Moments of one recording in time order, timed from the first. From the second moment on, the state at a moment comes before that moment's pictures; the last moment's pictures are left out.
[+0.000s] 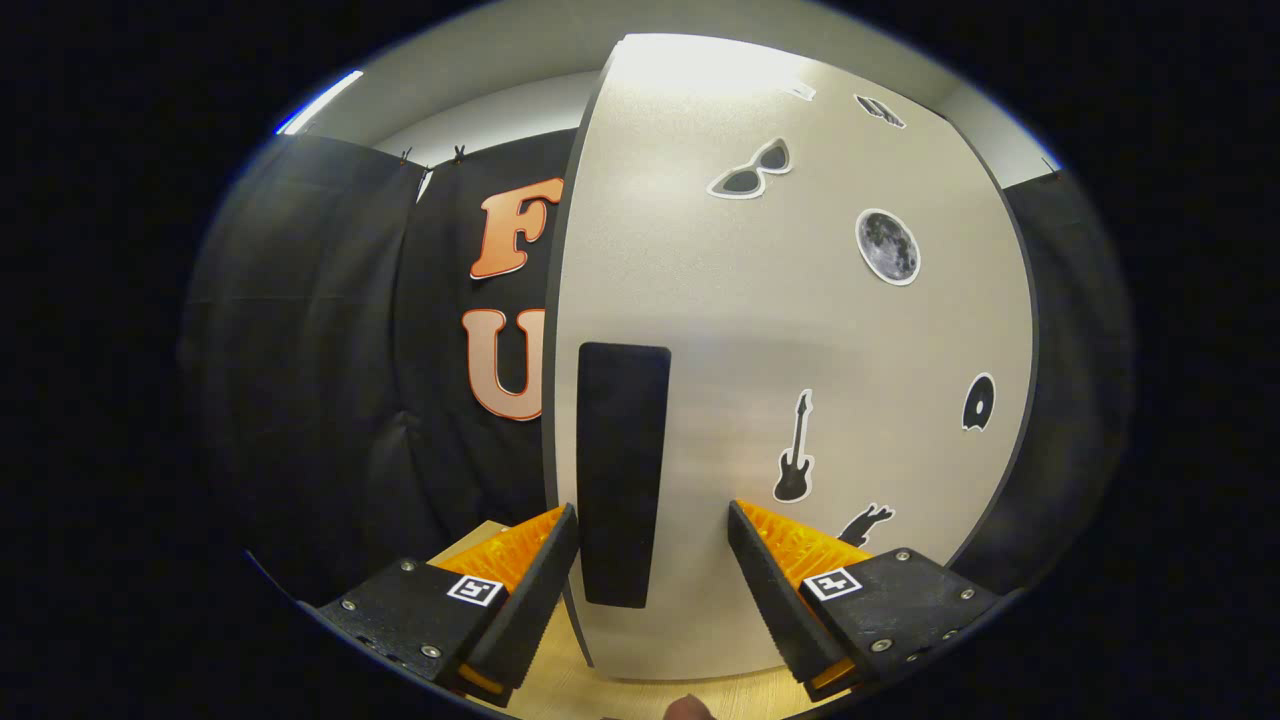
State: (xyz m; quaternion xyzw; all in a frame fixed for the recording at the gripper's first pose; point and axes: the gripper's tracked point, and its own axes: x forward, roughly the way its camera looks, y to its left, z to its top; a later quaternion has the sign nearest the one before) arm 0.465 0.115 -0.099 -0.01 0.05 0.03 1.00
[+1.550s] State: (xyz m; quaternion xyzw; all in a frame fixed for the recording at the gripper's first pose) arm 0.142 -0.025 -0.075 0.07 0.12 -0.01 0.99
